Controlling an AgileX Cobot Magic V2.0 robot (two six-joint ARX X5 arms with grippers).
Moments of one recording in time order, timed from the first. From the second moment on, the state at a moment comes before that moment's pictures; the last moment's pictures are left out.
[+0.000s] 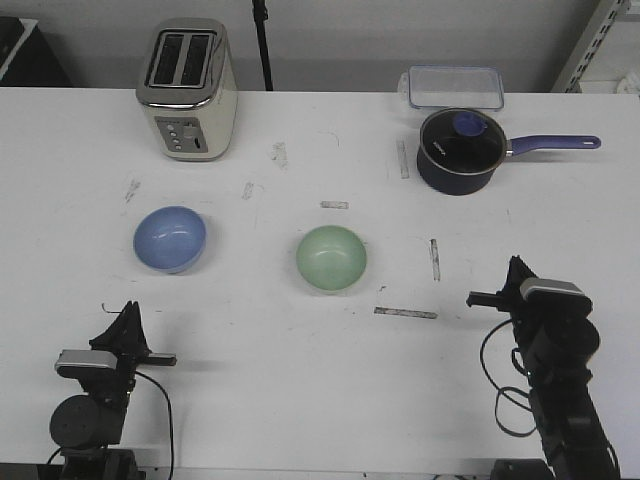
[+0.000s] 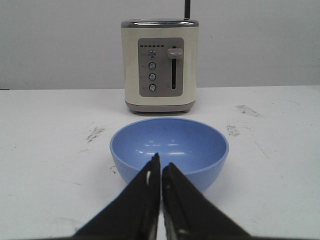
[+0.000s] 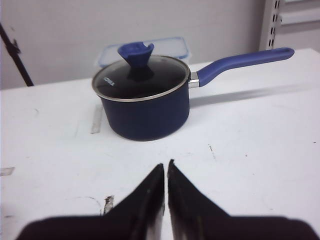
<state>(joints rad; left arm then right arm) -0.03 0.01 0.03 0.16 -0.03 0.01 0.02 0.69 0.48 0.03 0.03 0.16</state>
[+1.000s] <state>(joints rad) -0.03 0.01 0.03 0.16 -0.03 0.01 0.02 0.26 0.43 -0.01 0.02 0.03</state>
